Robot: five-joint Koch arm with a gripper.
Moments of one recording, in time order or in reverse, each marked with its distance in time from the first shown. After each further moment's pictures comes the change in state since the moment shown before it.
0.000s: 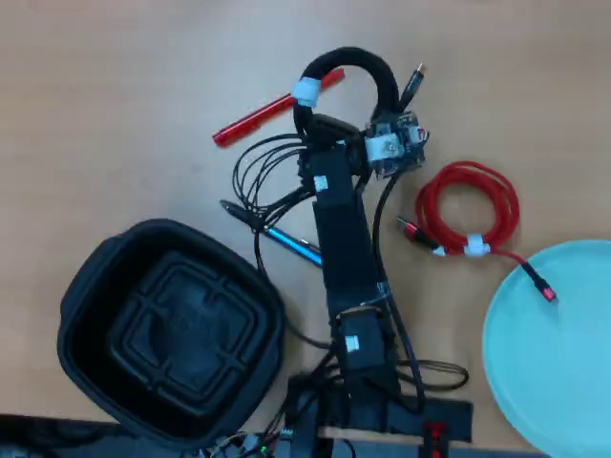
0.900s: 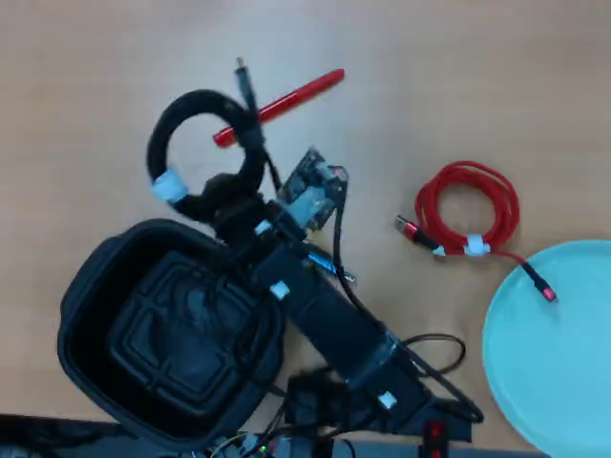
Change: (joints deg) arm -34.2 15.7 0.4 -0.1 -17.4
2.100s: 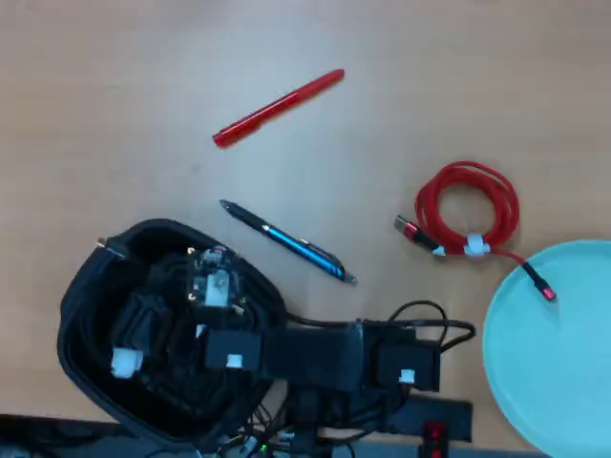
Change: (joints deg) arm -41.5 0.0 27.9 -18.7 -0.1
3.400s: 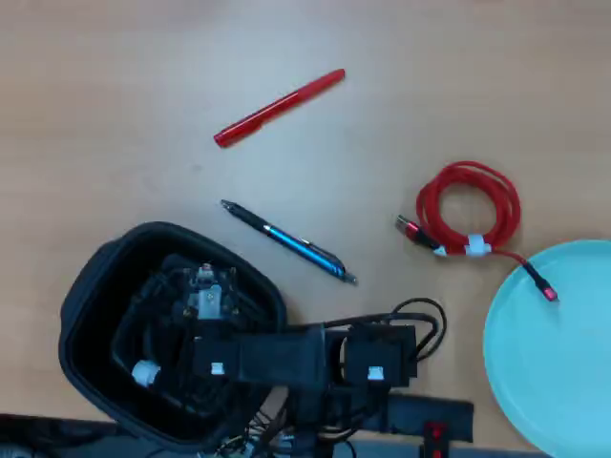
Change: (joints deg) arm -4.2 -10.6 9.0 -6.7 -1.1
